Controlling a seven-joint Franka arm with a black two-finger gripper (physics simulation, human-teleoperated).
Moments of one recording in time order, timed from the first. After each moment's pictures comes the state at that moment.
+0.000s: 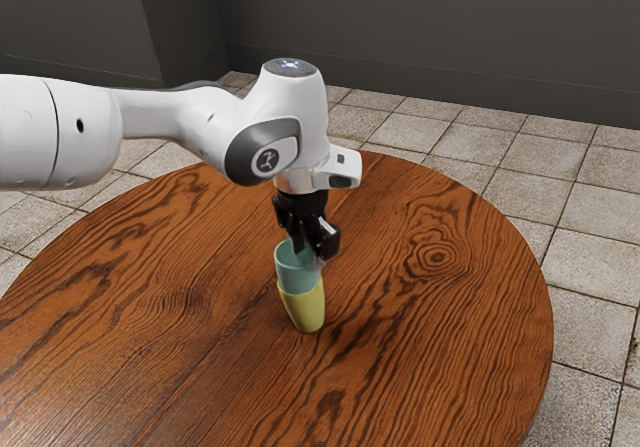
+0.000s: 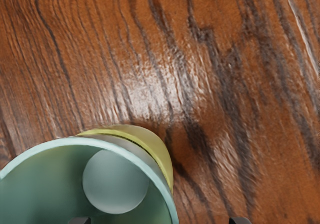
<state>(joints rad) -0.30 0.23 0.00 -1.83 0.08 2.06 0.02</state>
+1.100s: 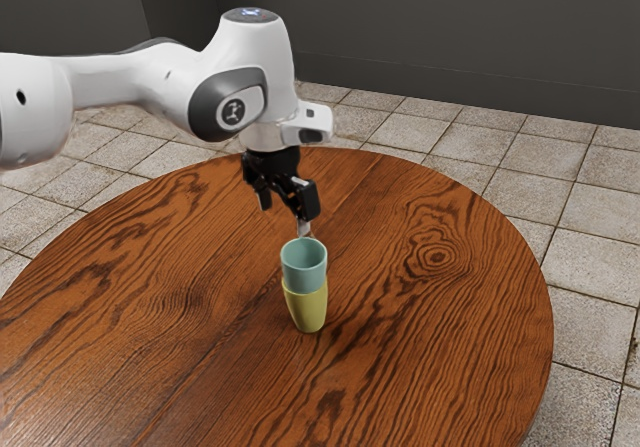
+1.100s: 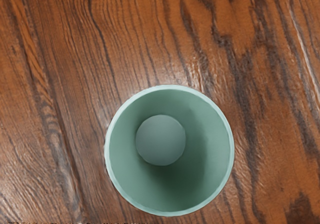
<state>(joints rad) -0.29 0.11 0.05 -1.79 0.04 1.94 0.04</state>
